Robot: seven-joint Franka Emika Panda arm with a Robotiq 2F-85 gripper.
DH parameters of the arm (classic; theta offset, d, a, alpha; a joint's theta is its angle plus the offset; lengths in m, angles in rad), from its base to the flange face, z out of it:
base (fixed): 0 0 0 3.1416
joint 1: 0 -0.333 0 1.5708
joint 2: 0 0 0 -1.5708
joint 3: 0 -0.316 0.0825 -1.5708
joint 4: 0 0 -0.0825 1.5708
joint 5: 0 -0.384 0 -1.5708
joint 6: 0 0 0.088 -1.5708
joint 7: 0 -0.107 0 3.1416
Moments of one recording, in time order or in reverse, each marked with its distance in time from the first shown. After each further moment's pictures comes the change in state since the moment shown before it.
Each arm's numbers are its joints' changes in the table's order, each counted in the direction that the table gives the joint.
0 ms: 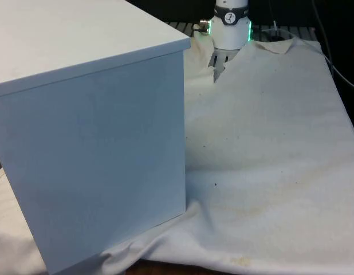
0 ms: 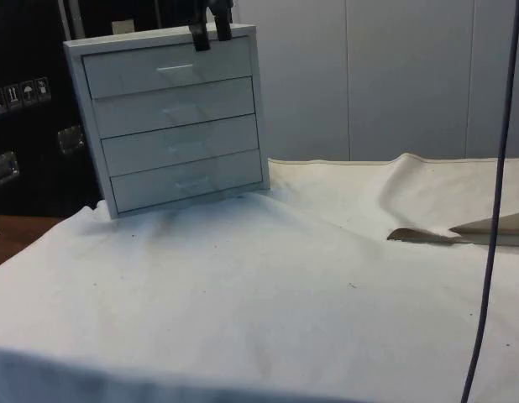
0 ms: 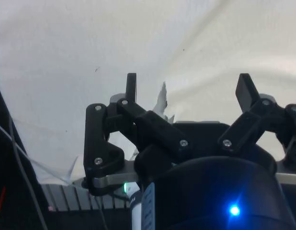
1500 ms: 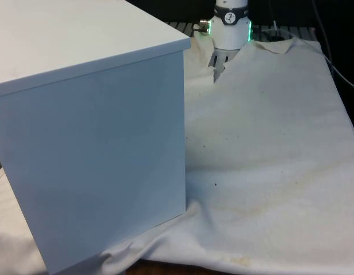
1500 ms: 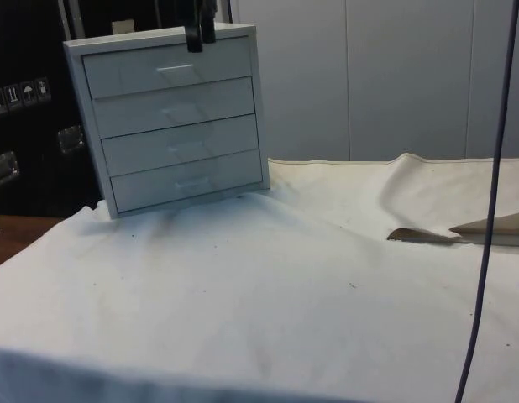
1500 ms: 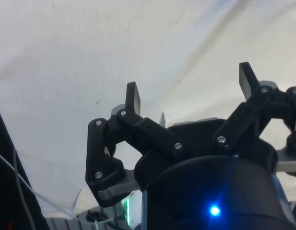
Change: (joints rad) arm 0.004 0.005 0.033 -0.030 -0.015 0.143 0.211
